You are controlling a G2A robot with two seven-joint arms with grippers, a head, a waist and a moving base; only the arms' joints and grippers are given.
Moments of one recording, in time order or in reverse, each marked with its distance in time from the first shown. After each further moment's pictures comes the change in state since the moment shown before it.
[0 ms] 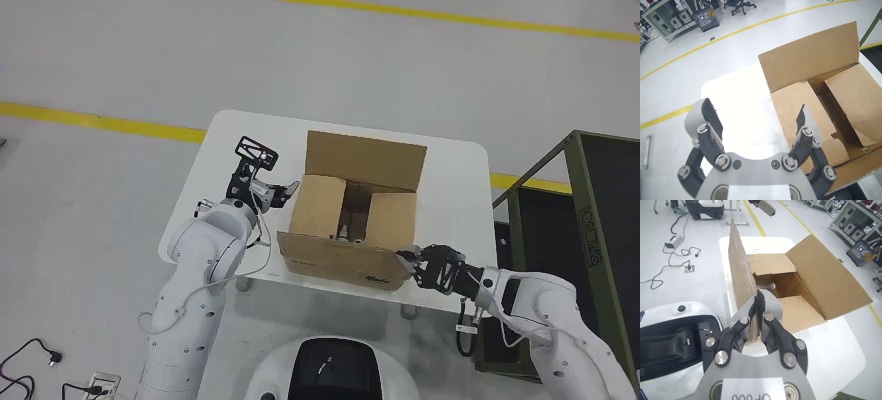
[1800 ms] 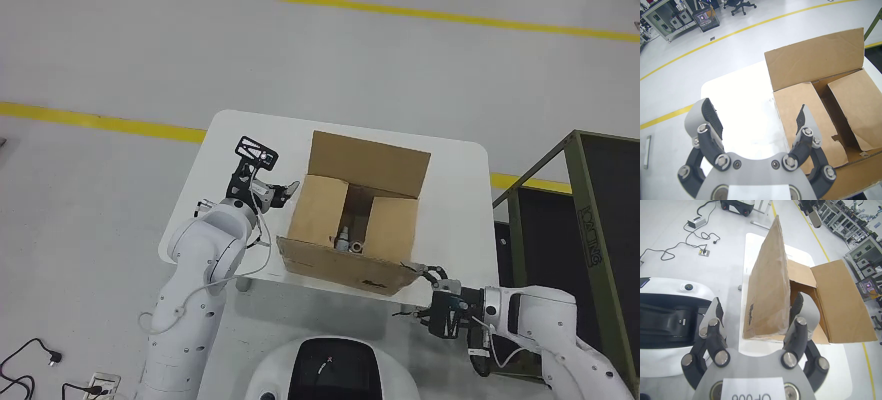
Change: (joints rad) left arm 0.000 0.000 0.000 0.000 0.000 0.000 0.000; right arm -0.064 0.062 -0.006 0.032 -0.418 -0.120 -0.494
